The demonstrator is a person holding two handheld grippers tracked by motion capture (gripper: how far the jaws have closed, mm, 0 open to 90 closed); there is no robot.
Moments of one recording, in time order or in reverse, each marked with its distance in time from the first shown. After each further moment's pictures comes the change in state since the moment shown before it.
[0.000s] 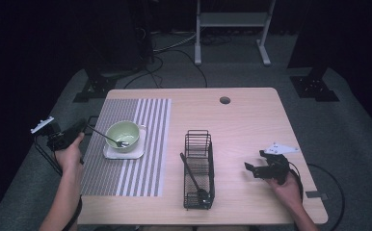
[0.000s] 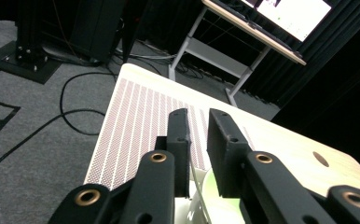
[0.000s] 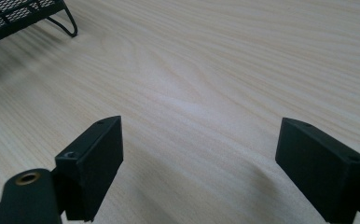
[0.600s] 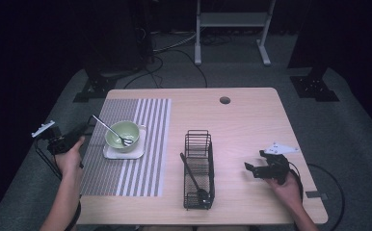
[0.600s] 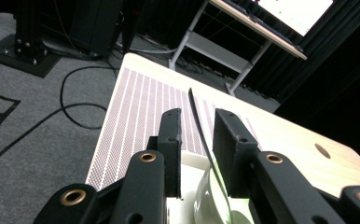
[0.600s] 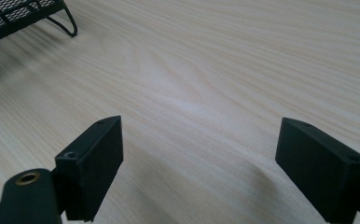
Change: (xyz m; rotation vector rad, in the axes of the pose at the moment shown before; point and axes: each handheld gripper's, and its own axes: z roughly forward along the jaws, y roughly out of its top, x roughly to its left) left arm 0.006 -0.011 -0.002 0.025 -0.007 0.001; right arm 0.000 0.000 0.000 0.001 -0.001 0.000
